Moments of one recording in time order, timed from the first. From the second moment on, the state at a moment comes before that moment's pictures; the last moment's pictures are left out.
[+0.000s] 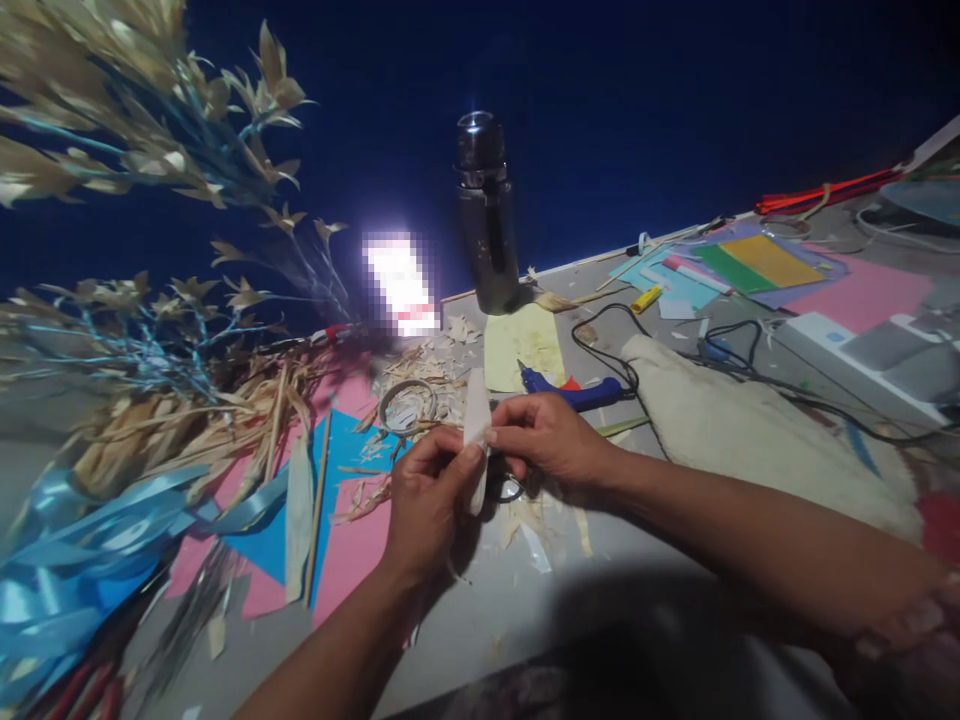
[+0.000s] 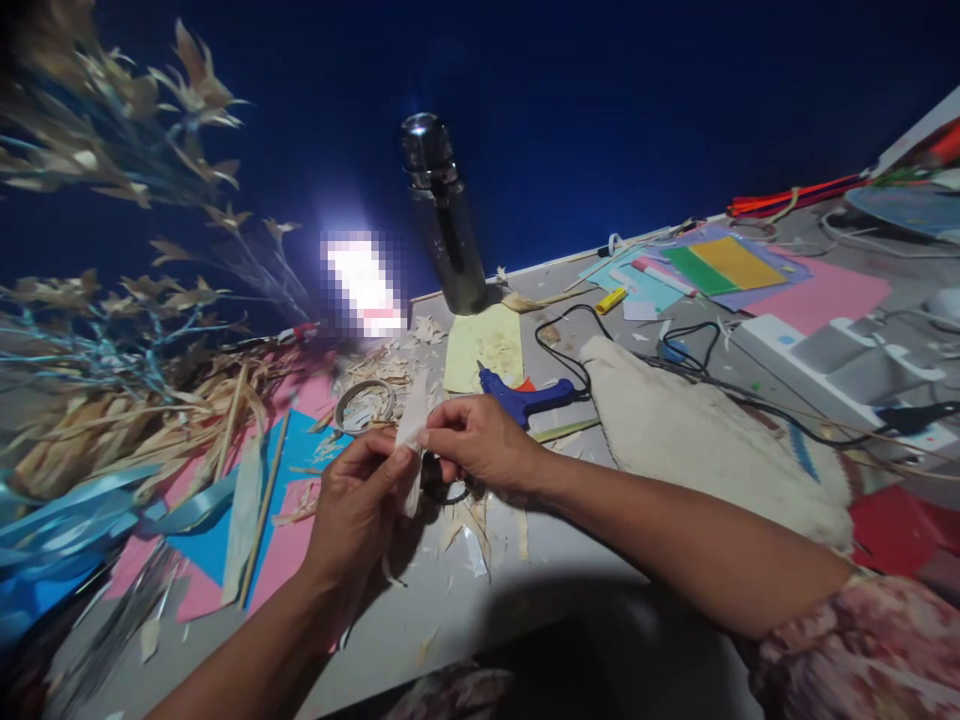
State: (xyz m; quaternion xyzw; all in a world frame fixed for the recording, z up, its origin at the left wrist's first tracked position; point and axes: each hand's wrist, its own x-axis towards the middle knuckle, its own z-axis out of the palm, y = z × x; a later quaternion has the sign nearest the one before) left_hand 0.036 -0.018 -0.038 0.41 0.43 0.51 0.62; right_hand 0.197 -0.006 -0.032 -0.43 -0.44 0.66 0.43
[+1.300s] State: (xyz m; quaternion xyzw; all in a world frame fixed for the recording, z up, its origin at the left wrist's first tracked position) left_hand 0.037 -0.010 -0.041 0.51 0.47 0.52 0.50; right_hand 0.185 -0.018 -0.047 -0.38 -0.47 0.68 0.42
